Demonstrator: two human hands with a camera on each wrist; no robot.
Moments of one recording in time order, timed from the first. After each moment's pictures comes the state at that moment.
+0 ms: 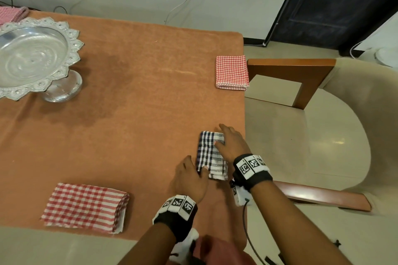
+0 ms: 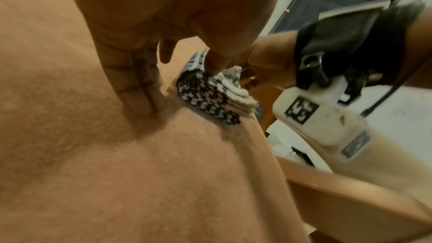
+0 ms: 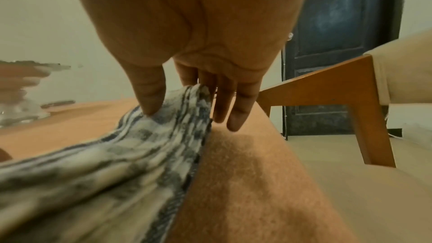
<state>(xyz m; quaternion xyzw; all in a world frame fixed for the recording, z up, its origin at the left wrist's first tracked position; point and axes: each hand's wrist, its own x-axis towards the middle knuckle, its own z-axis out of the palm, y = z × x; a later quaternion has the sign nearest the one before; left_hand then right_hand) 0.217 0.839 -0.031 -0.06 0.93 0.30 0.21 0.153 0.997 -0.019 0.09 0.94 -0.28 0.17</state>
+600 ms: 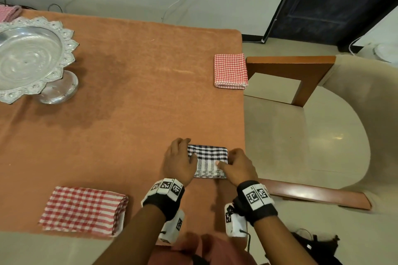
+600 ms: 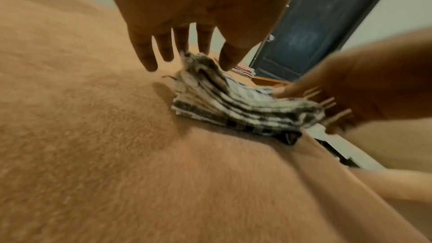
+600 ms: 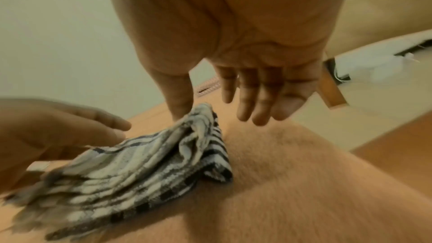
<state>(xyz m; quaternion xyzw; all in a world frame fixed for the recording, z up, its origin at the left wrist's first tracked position) 0.170 0.813 -0.042 0.05 0.94 0.30 0.15 0.209 0.991 -0.019 0.29 0.87 -0.35 0.21</state>
